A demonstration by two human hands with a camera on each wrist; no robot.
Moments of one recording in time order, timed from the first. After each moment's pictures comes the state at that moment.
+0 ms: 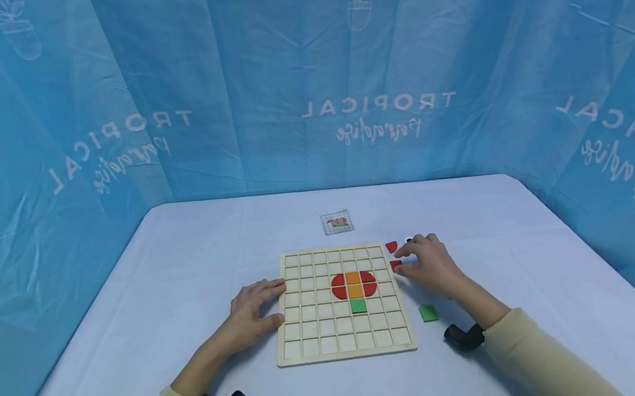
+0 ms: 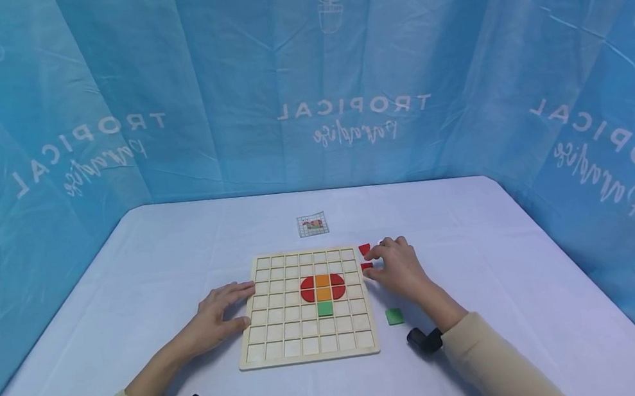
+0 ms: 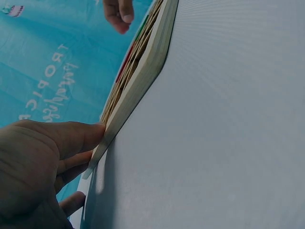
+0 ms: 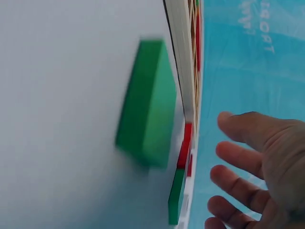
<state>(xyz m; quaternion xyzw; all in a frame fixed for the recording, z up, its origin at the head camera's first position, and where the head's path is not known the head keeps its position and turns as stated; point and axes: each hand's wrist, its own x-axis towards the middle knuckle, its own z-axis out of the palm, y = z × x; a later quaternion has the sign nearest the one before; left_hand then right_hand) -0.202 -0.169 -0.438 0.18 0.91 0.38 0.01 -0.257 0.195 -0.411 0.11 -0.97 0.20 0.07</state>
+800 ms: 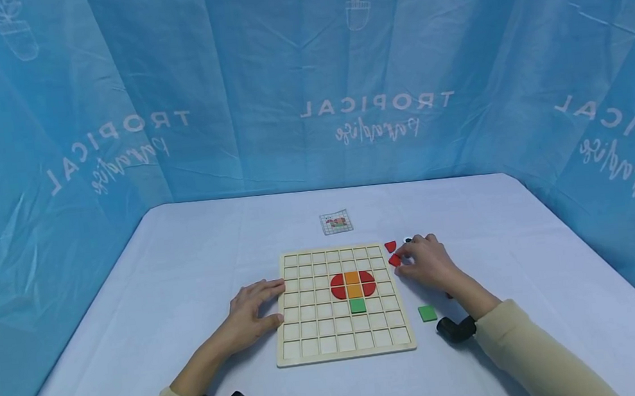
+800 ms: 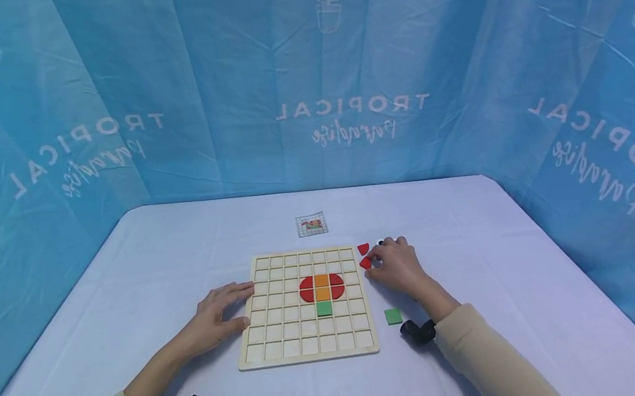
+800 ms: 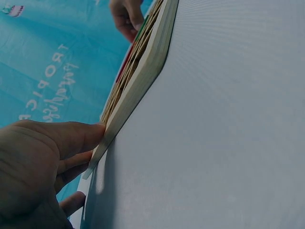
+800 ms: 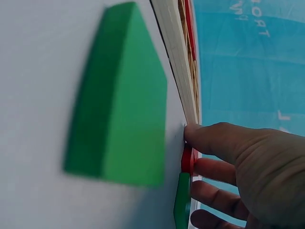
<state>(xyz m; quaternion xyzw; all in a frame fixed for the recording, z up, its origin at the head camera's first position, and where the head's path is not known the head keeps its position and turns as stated) -0.202 -0.169 -0.439 0.19 0.91 0.37 0.01 -0.279 0.202 -0.426 0.09 -0.98 0.16 0.04</state>
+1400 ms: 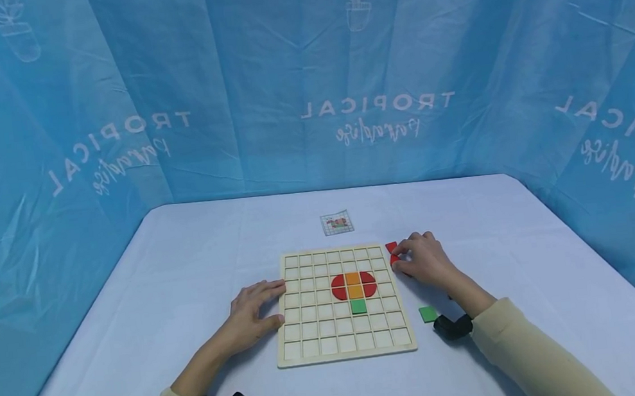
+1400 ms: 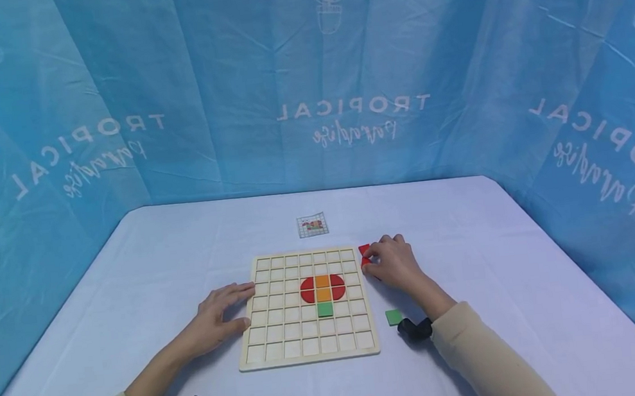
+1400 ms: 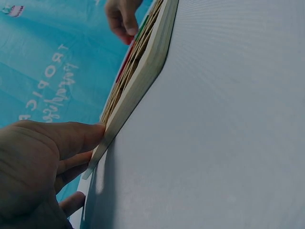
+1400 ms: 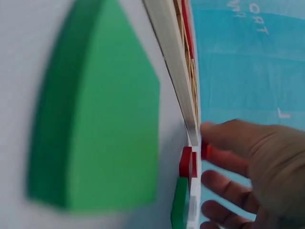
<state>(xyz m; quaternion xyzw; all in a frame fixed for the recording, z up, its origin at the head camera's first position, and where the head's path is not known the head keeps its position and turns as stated) -0.202 -0.169 -0.438 0.18 0.91 0.38 0.02 -0.283 0.196 -0.422 0.08 -0.98 0.19 0.04</state>
